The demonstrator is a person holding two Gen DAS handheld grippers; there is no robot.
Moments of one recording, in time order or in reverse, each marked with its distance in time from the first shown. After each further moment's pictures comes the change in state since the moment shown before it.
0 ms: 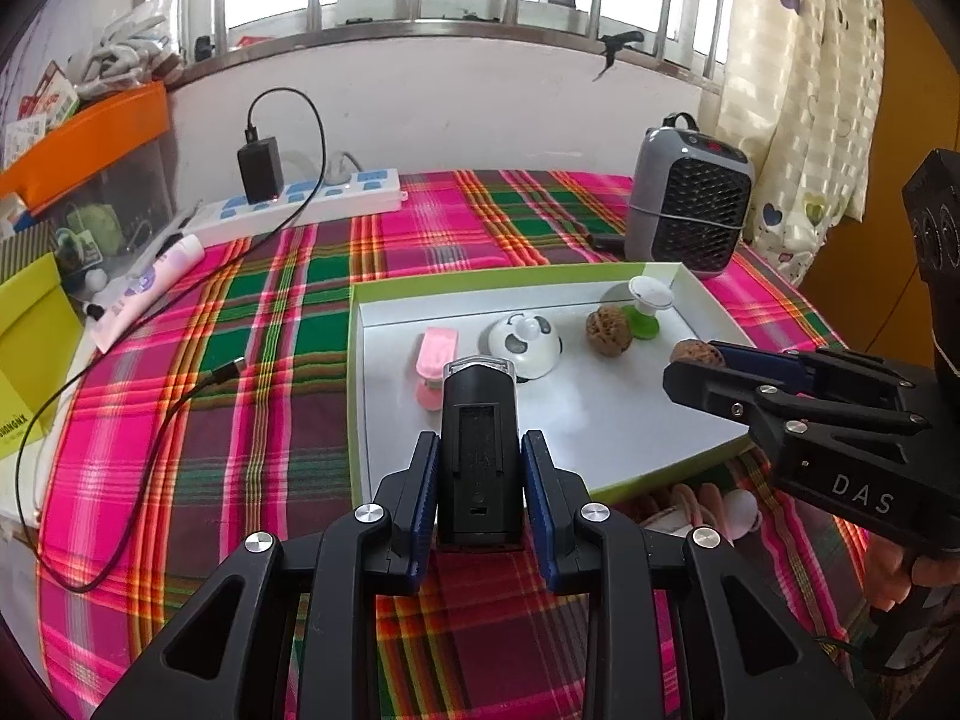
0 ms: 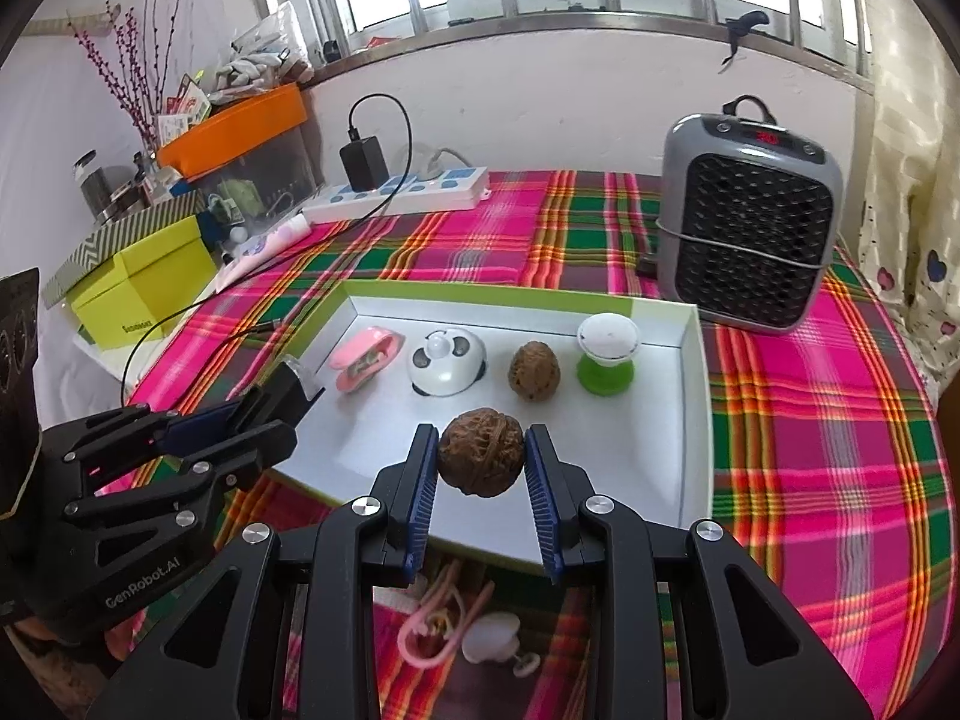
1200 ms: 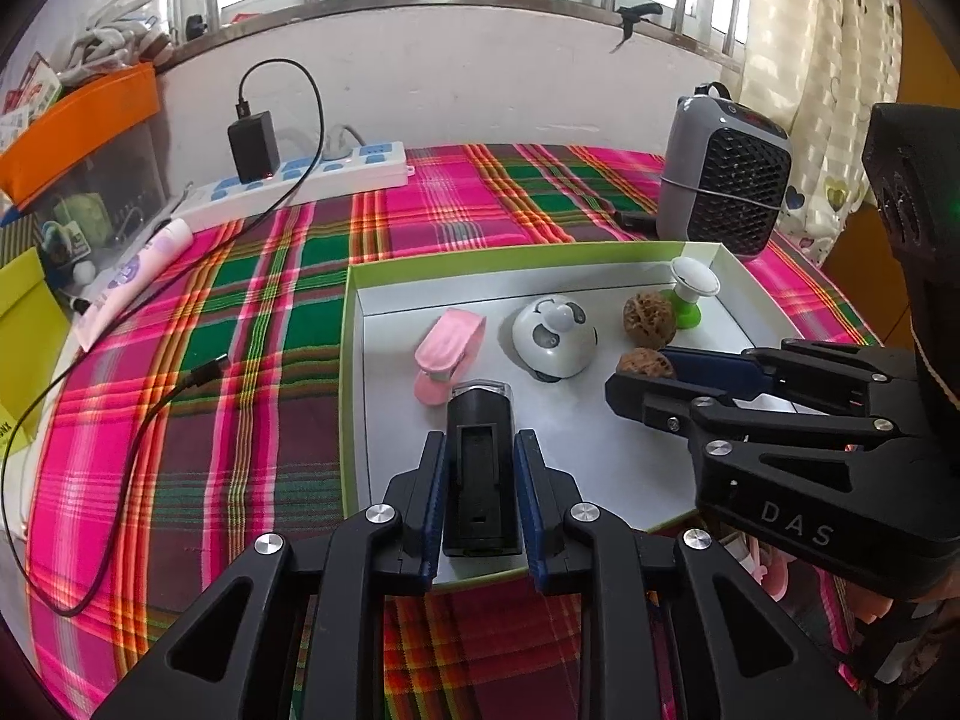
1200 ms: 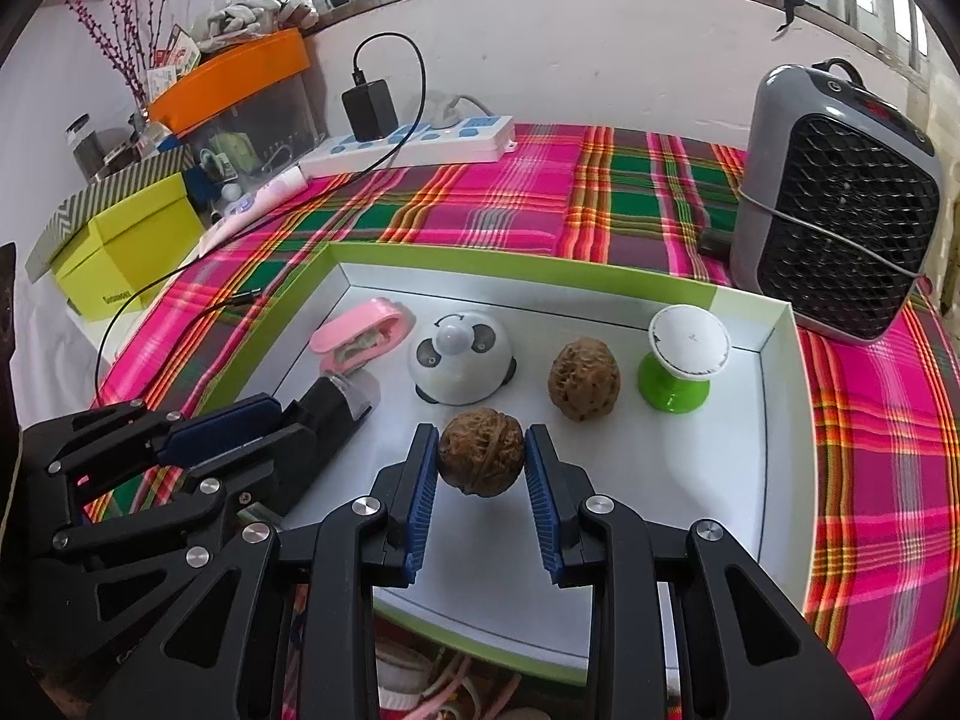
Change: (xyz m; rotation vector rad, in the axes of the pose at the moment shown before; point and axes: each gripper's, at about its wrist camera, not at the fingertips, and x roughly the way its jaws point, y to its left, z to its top) left arm 0.033 0.005 0.005 0.005 0.045 0.025; right arm 0.051 0.007 0.010 -0.040 0.094 0.013
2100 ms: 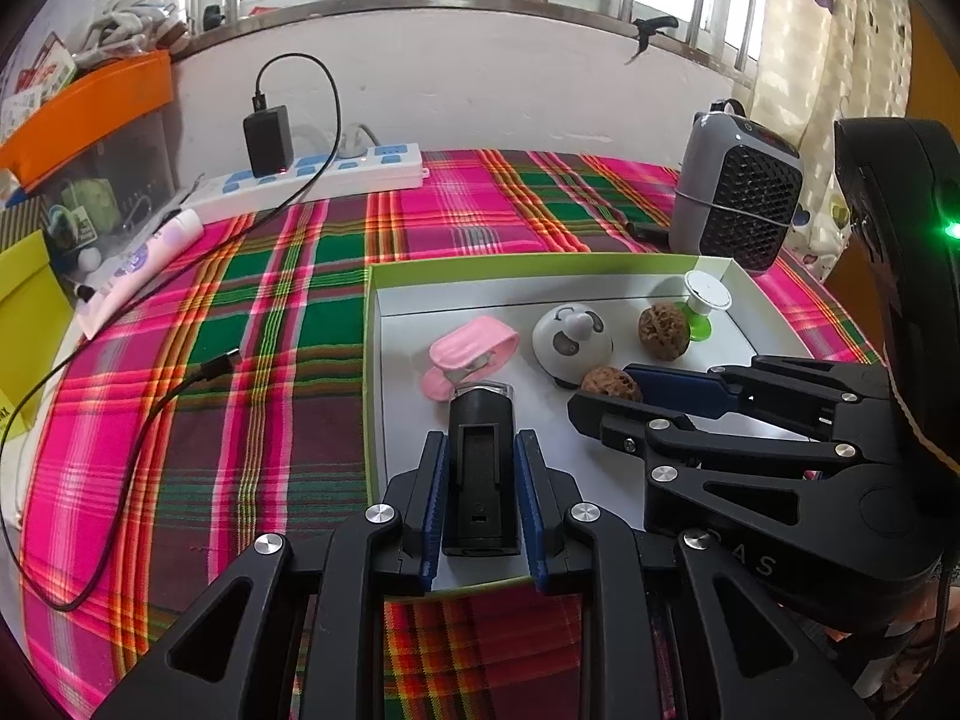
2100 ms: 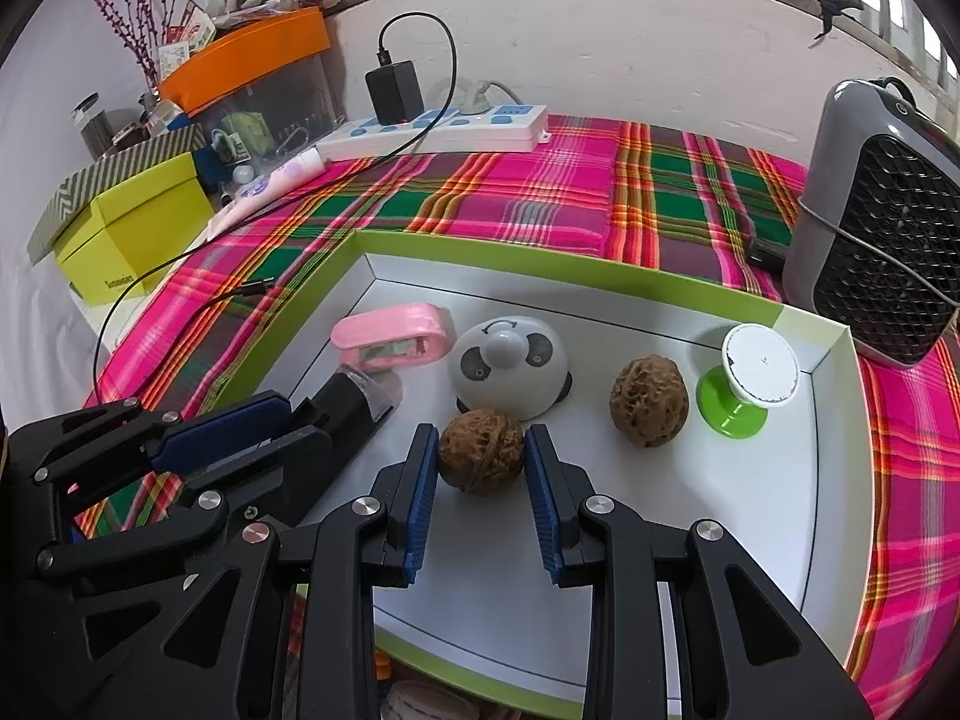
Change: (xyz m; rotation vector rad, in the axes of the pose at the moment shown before) left arm 0.000 0.009 -0.001 -0.035 -0.014 -0.001; right arm 0.016 0.015 0.004 -0.034 0.018 0.018
